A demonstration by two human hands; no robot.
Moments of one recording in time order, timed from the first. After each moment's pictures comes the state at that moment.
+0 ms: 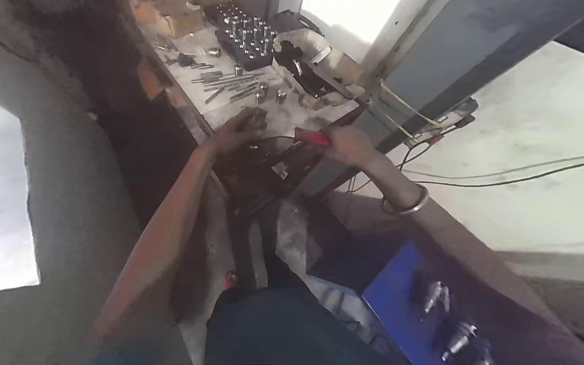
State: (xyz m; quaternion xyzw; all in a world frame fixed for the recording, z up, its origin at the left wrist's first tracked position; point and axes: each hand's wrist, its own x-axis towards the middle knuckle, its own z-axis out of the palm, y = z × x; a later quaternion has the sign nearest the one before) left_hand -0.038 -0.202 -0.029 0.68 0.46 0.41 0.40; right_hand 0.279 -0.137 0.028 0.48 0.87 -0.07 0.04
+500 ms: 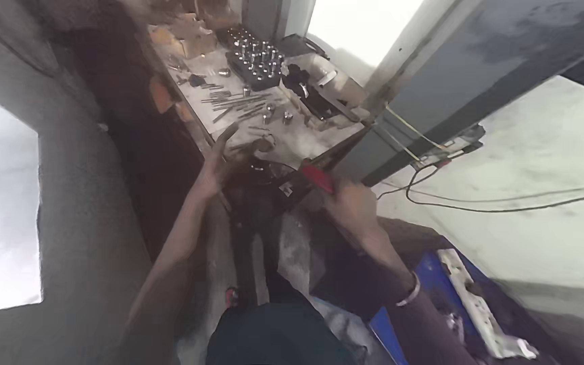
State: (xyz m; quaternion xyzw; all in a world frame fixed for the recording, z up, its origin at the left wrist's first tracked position) left_hand -0.051 -0.260 -0.035 0.63 0.51 0.52 0.25; right_hand 0.267 -0.232 0.024 0.60 0.80 -0.06 -0.07
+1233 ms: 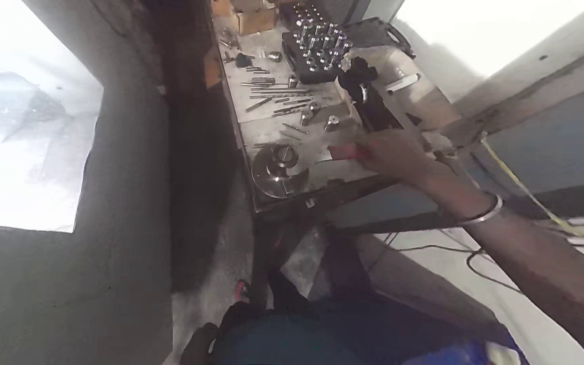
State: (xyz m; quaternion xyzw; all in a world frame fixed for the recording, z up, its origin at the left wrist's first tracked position) left_hand 0.139 -0.613 -0.309 0.37 0.80 0.10 0.46; right_hand 0.242 -0.008 0.030 0.24 0.97 0.05 0.06
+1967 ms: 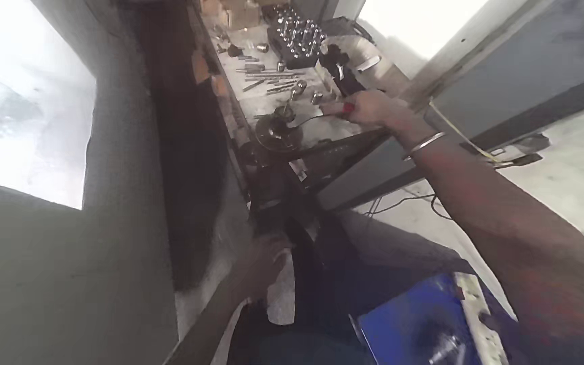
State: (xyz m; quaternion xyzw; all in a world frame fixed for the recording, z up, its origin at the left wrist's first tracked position) left_hand 0.135 -0.462 -0.121 0.65 0.64 0.25 0.32; right_hand 0.235 -0.023 0.049 0.37 0.92 0.01 0.13
